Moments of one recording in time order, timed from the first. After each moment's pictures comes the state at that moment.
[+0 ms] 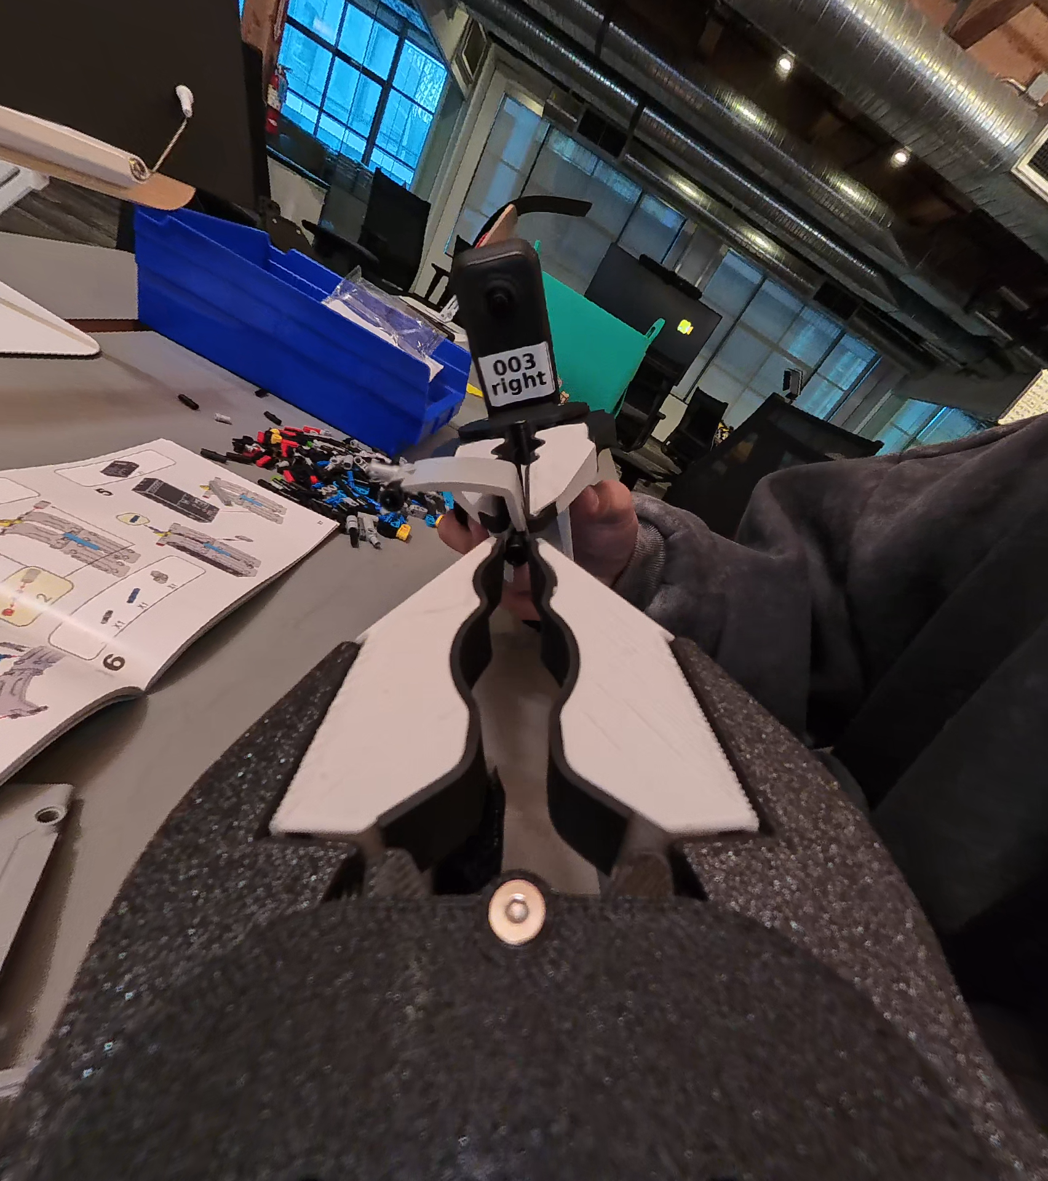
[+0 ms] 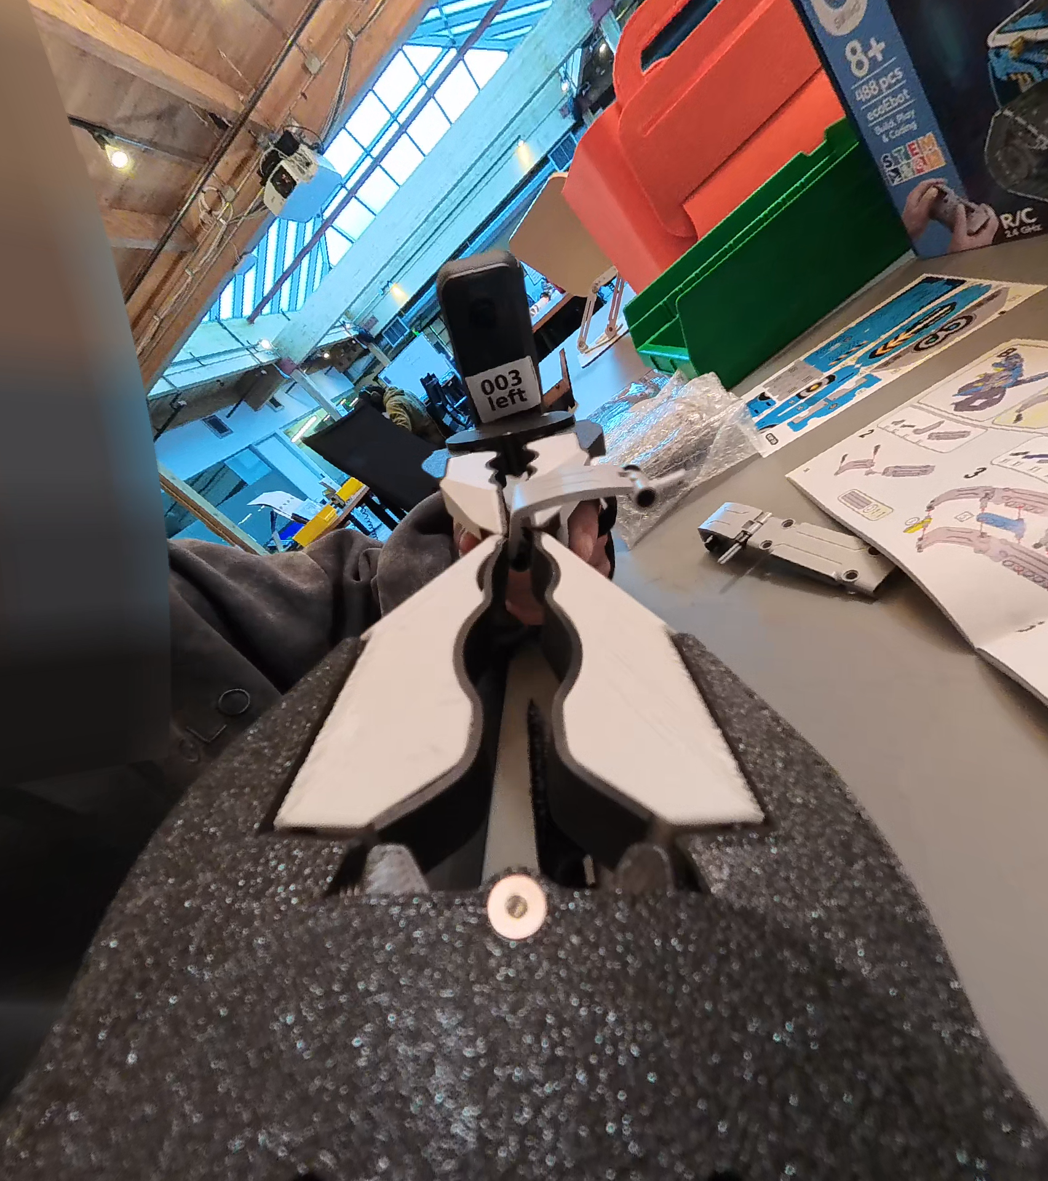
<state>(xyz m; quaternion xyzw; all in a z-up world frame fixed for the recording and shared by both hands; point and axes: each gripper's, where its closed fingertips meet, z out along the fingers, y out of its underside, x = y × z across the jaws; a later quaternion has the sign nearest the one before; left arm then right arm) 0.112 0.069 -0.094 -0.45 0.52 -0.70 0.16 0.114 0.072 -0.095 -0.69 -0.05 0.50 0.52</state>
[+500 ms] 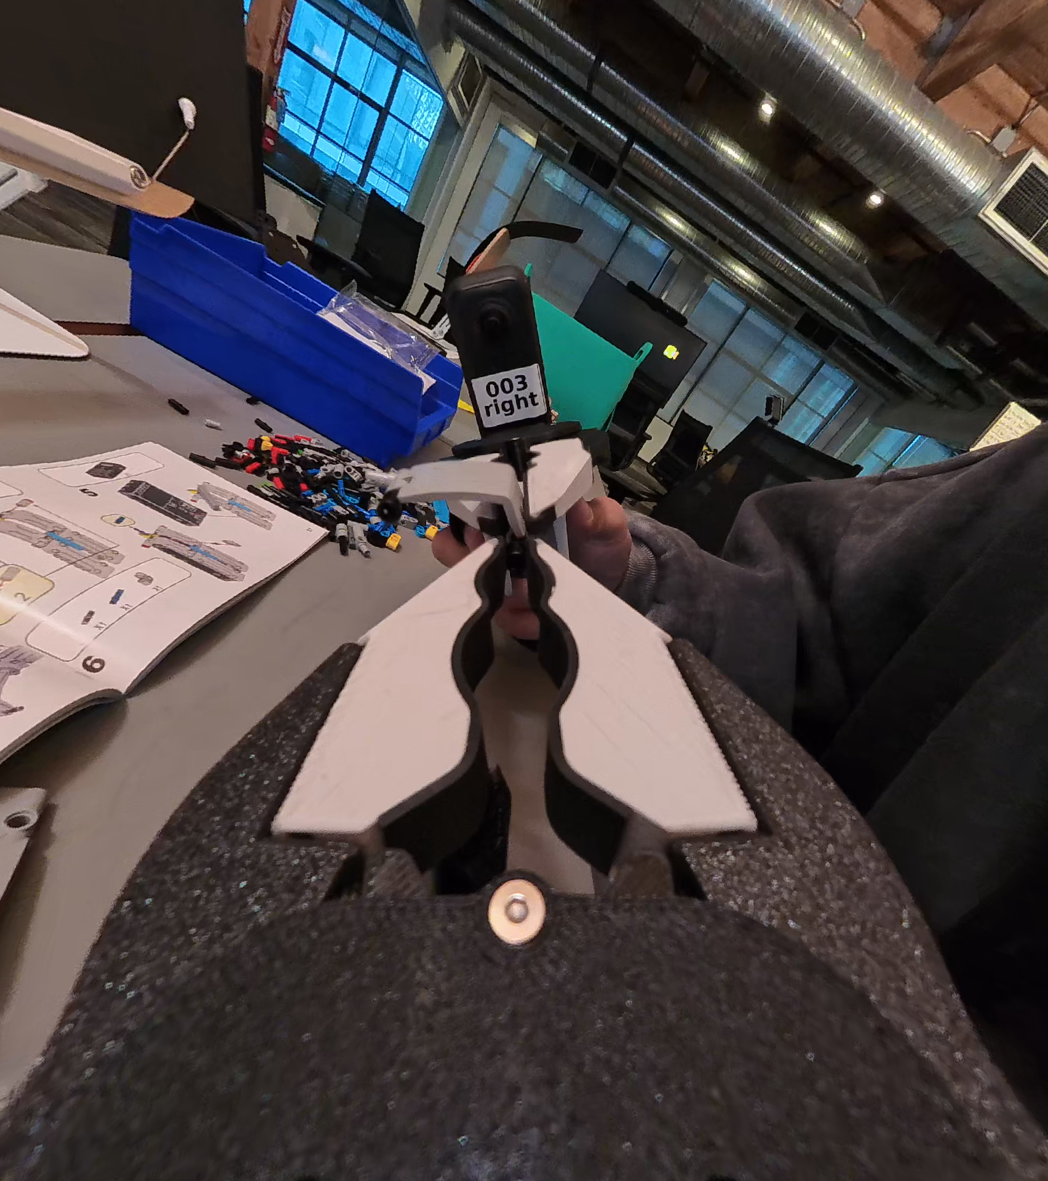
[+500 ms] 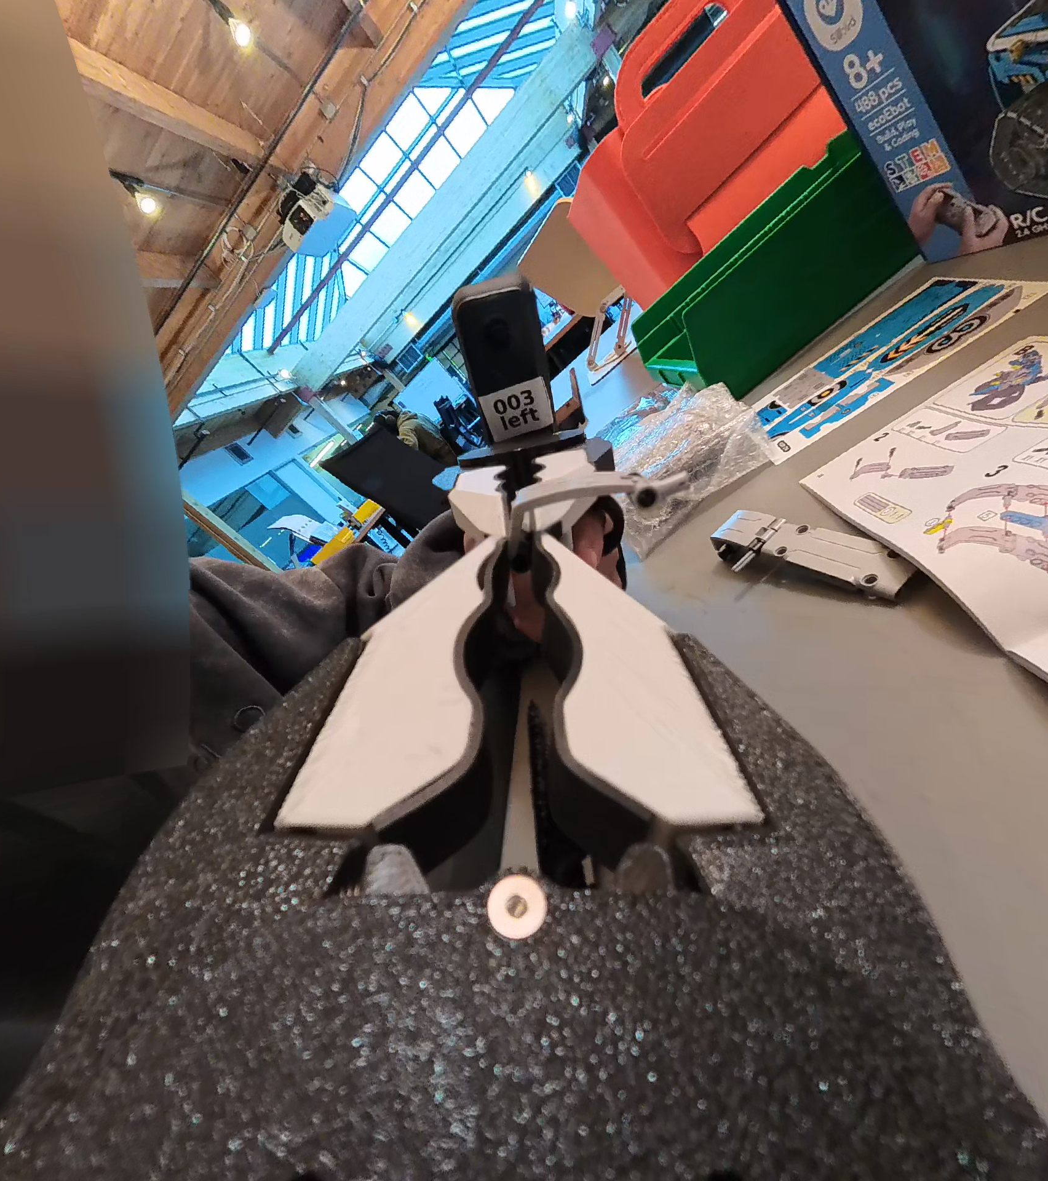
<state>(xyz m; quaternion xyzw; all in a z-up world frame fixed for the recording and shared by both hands) 0.111 0.069 -0.093 -0.45 0.51 -0.72 0.15 0.112 0.074 -0.093 -0.68 -0.04 0.52 0.52</state>
